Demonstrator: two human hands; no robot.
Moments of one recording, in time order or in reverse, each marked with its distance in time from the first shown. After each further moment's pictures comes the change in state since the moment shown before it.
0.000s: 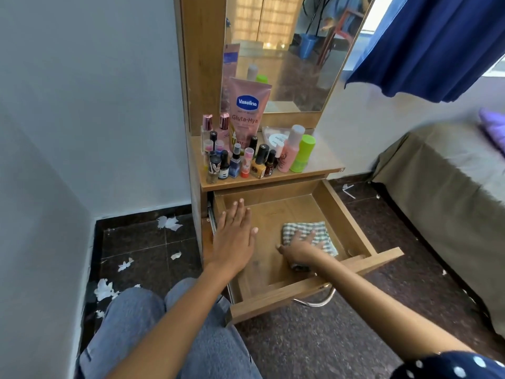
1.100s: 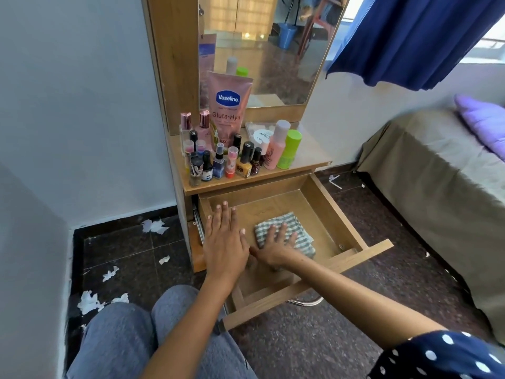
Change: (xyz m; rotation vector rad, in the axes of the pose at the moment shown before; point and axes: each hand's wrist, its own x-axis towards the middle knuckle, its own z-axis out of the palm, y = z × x) left_hand 0.003 0.010 0.017 -0.021 0.221 -0.089; right_hand 0.006 -0.024 0.020 0.054 -0.040 -0.120
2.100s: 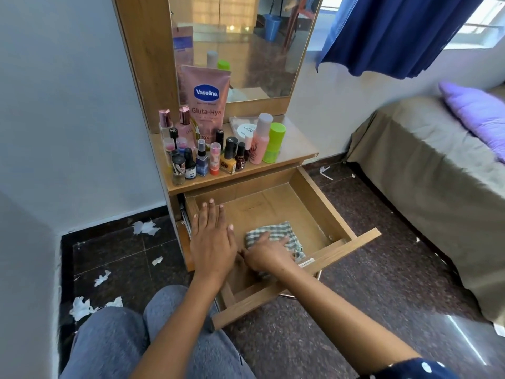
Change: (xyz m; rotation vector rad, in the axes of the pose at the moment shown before) left_hand 0.001 -0.004 0.005 0.029 0.033 0.013; right_hand -0.025 -0.013 0.003 0.056 0.048 0.236
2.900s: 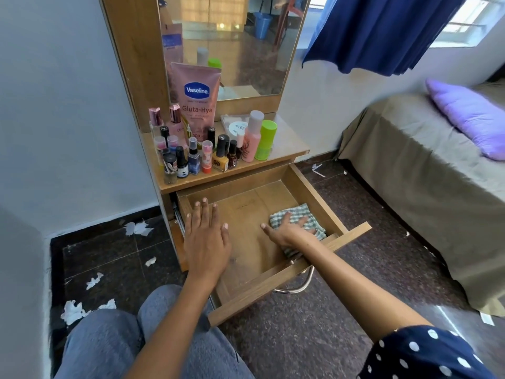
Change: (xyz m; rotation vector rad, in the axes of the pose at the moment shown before) left_hand -0.003 0.000 0.001 -0.023 -0.025 0.000; right_hand 0.048 0.054 -0.039 0.010 0.047 -0.011
